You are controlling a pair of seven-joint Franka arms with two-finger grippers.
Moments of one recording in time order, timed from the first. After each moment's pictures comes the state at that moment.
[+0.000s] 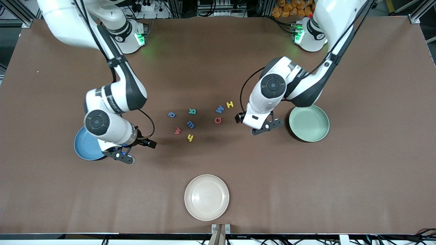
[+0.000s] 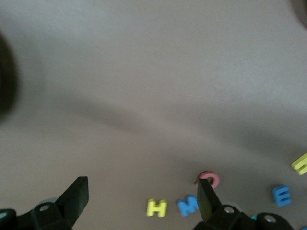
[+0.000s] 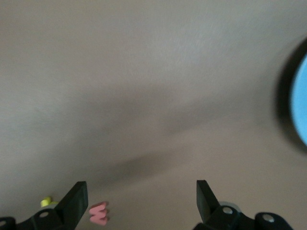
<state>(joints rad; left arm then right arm) -0.27 0.55 -0.44 -1.68 0.11 2.18 -1.15 0.24 0.53 0.07 -1.72 0.00 2.18 0.67</state>
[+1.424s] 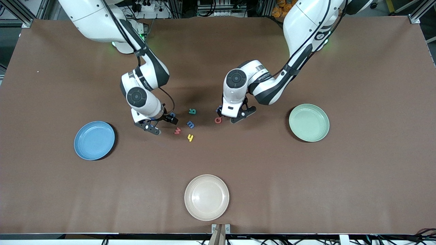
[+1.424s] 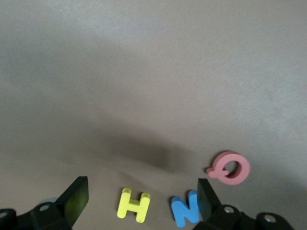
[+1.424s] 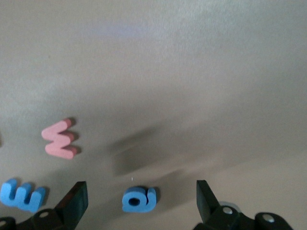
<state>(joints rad) -0.45 0.64 -0.41 -1.81 0.26 2.35 -1.49 0.29 0.42 0.19 -2.15 0.00 2.48 0.89</state>
